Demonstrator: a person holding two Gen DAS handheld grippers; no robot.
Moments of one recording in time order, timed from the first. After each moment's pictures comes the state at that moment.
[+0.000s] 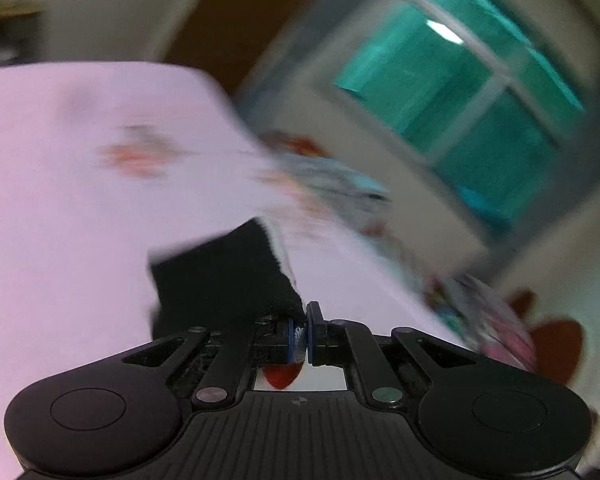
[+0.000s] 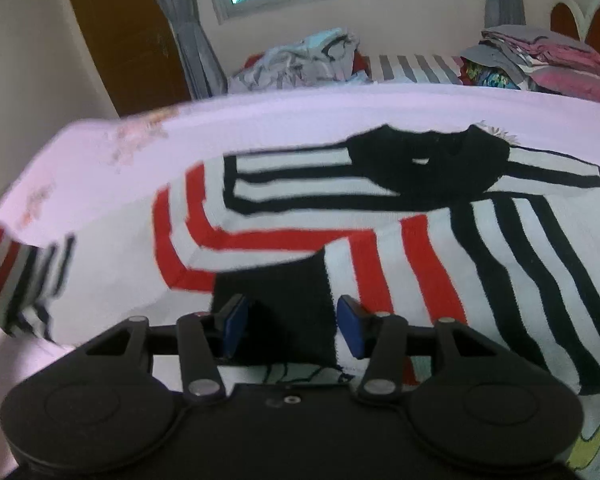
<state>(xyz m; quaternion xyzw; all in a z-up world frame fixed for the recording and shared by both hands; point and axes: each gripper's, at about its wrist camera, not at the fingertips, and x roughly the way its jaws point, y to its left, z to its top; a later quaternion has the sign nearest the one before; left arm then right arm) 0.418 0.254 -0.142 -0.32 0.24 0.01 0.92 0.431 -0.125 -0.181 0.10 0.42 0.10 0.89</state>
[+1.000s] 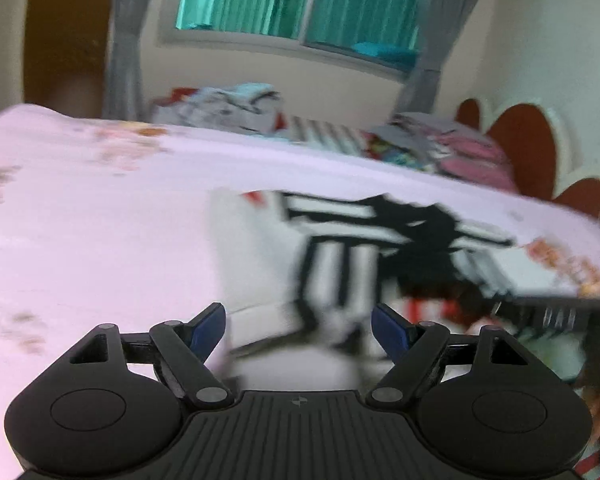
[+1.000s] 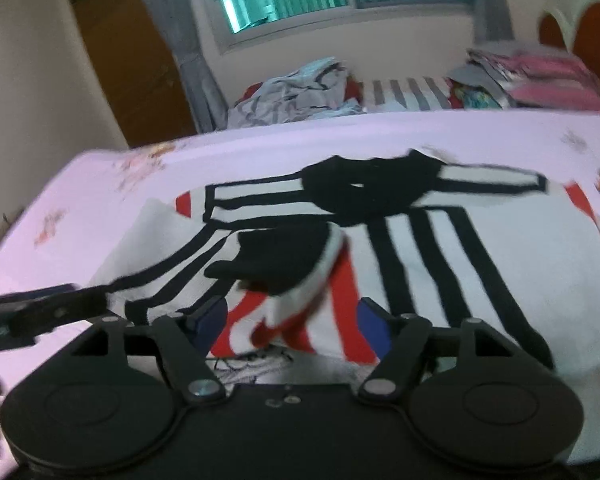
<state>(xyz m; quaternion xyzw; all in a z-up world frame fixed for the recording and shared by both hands) 0.402 0.105 -0.152 -0.04 0.32 -0.09 0.94 0.404 -0.167 -0.161 0.08 0.39 0.11 0.91</state>
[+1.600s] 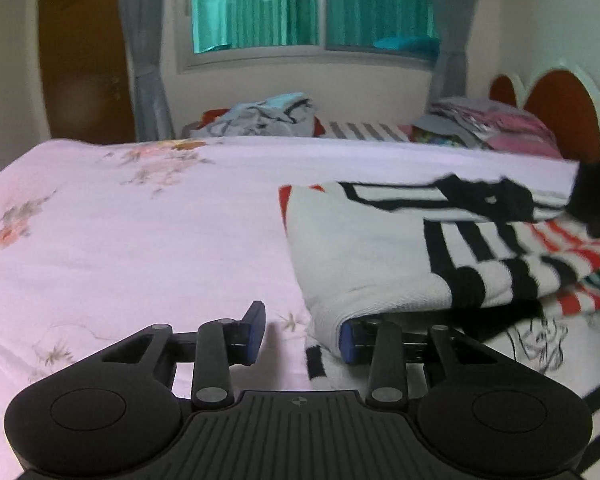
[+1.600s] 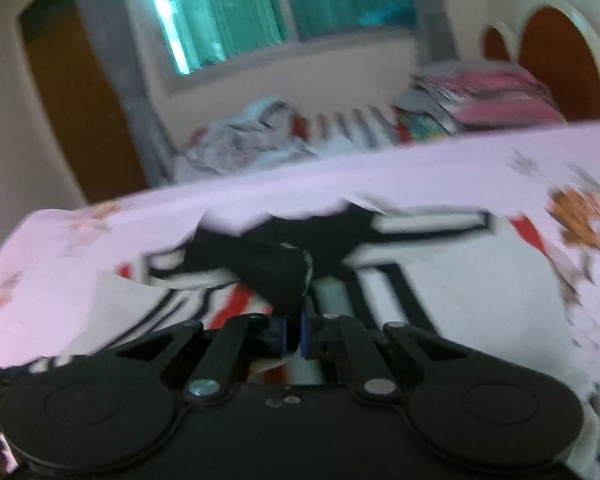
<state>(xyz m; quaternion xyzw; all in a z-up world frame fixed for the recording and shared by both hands) 0.442 0.107 -0.187 0.04 0.30 -0.04 0.95 0.419 -0.229 -0.164 0.14 0.38 0.01 0.92</state>
